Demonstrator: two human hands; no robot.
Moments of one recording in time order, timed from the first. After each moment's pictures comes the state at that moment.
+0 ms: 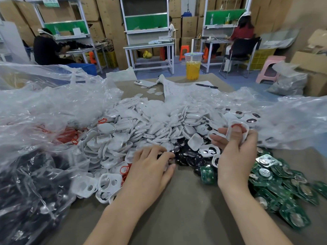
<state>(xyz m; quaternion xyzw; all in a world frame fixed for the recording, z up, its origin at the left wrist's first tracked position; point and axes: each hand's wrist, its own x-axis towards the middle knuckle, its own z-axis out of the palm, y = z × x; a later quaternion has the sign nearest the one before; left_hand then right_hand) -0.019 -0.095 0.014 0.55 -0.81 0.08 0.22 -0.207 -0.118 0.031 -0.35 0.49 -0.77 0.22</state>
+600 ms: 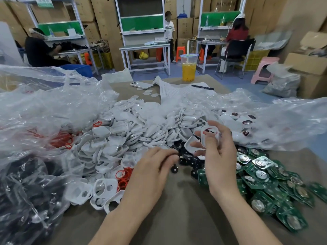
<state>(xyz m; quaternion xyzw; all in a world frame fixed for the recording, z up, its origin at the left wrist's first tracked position) -0.034 -0.092 0.030 0.52 -0.74 -0.14 0.40 -0.193 -0.112 0.035 -0.45 0.45 -0.70 0.33</state>
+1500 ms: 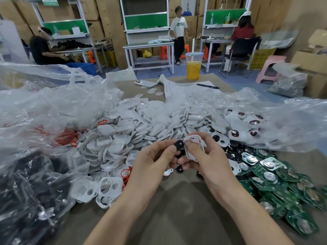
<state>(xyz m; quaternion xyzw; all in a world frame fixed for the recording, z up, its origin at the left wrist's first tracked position) -0.033 -0.095 0.039 0.44 -0.50 -0.51 0.55 -0.186 -0.113 0.028 -0.47 0.35 -0.59 0.56</state>
